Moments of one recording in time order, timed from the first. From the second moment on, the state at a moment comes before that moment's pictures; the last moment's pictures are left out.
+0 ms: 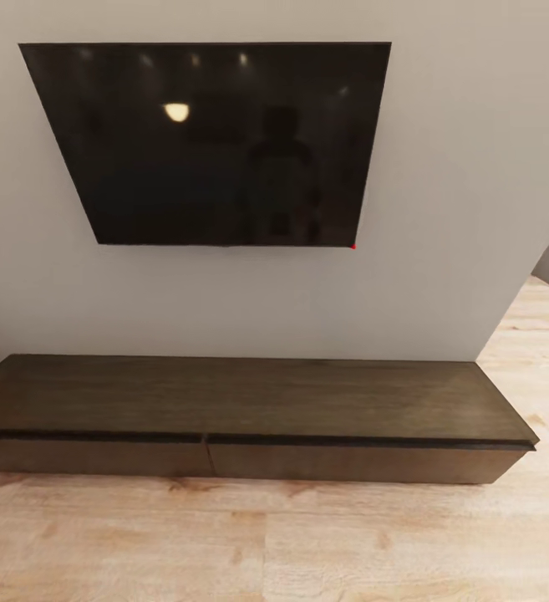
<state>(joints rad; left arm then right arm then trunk) -0.01 0.02 0.00 -0.06 0.02 -0.30 -0.18 -0.01 0.02 -0.02 -0.67 -0.28 0.05 0.28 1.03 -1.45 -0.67</state>
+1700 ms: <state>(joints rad) -0.22 0.13 0.00 -0.95 0.01 0.46 -0.22 -0.01 0.02 -0.02 -0.51 -0.29 -0.08 0.05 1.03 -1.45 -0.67</state>
